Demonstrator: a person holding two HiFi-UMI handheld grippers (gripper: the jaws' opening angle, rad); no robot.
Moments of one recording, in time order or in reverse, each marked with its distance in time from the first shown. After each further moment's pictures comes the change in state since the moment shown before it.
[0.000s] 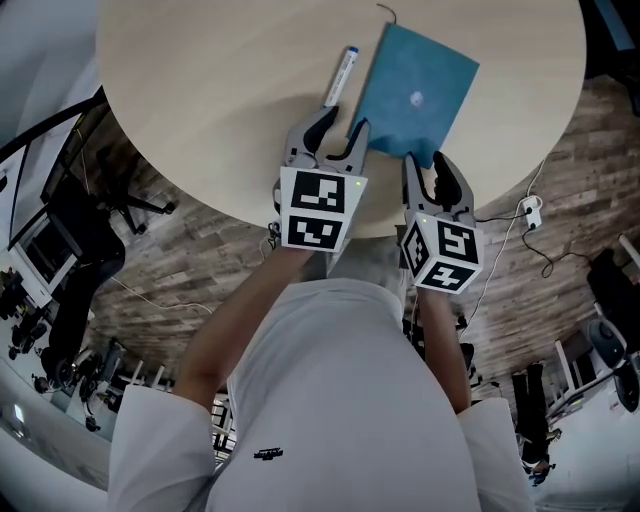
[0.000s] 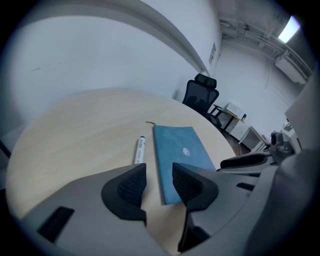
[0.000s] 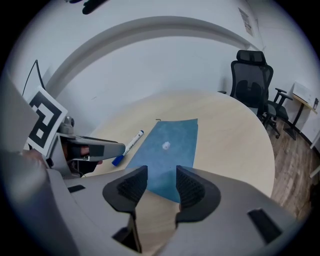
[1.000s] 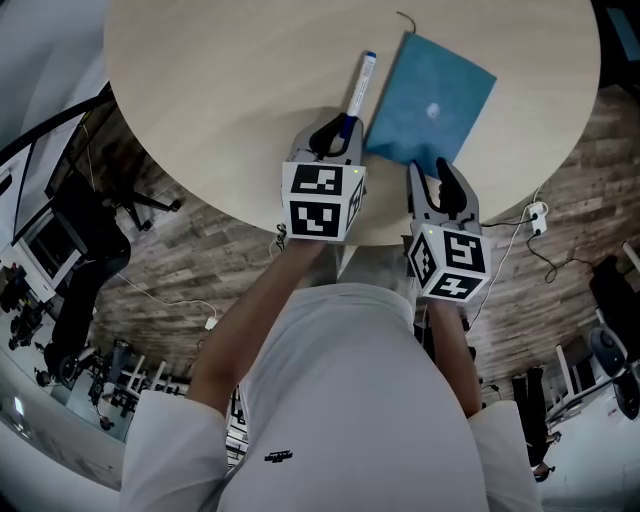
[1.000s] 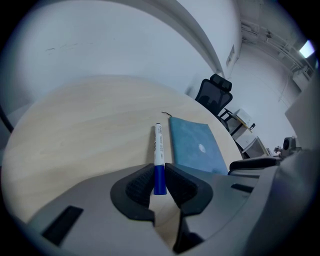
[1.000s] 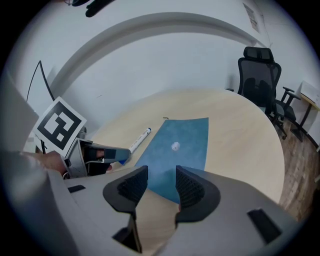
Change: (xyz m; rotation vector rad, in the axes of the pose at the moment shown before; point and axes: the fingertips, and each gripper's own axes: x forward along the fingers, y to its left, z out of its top) left arm 0.018 0.036 -0.021 -0.162 0.053 0.037; right arm 0.013 0.019 0.003 -0.028 0.024 0.061
